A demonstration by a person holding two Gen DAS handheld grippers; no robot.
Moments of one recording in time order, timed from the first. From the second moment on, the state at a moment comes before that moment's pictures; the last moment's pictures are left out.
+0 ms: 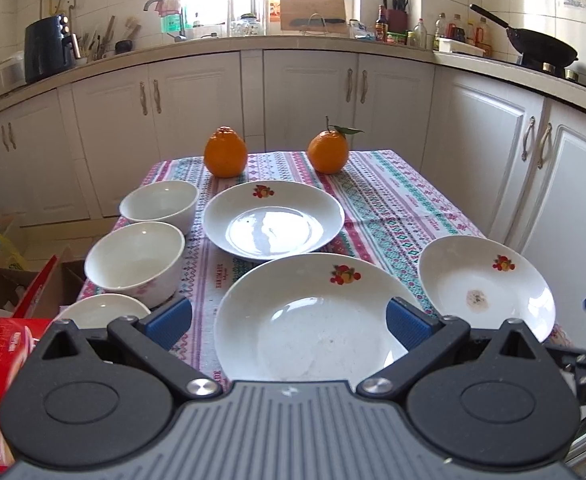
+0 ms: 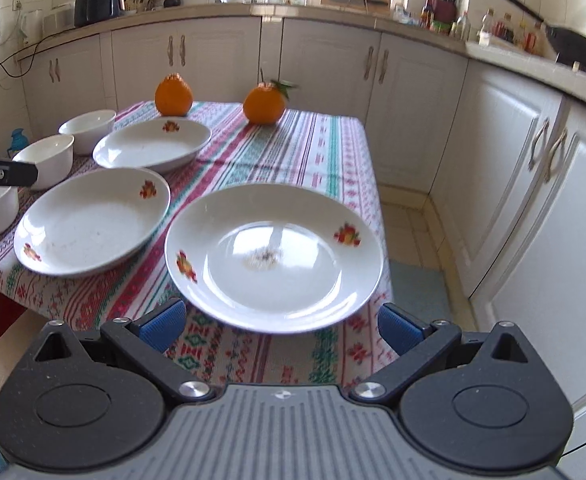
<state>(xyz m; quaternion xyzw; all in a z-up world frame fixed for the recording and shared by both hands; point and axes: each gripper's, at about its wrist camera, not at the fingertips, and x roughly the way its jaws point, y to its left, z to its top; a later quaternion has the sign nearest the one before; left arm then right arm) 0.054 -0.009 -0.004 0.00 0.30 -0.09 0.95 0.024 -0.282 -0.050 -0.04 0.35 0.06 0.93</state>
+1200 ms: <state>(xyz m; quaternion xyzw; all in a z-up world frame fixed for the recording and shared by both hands) 0.152 -0.119 -0.020 0.10 0.40 -0.26 0.88 0.060 -0.317 -0.107 -0.05 0.33 0.18 0.93</state>
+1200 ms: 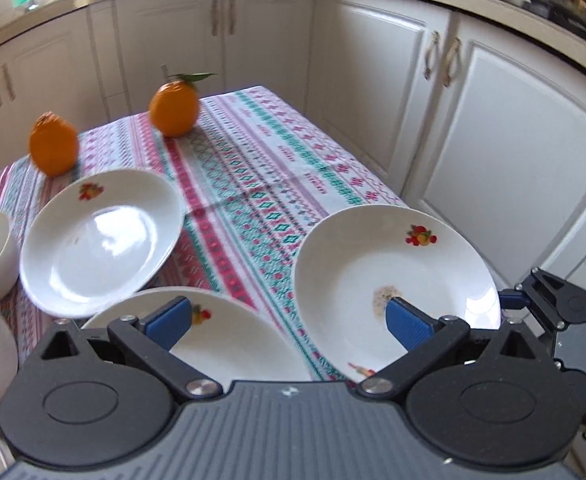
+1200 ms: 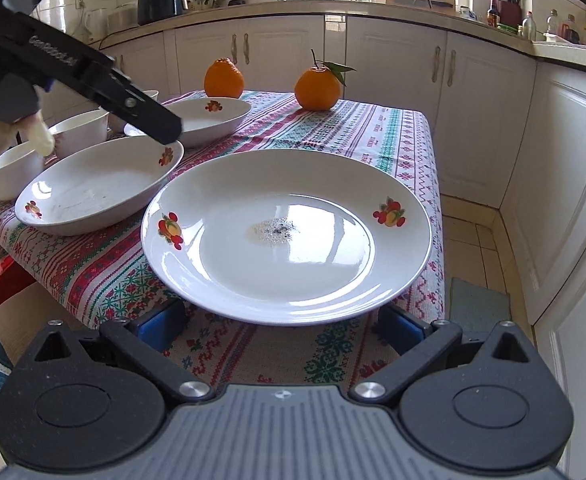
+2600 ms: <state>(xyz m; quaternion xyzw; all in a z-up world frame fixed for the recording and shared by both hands) 0.258 -0.200 -0.061 0.21 0.51 -0.39 0.73 0.058 -0.324 -0.102 -0.07 0.33 0.20 0.92</state>
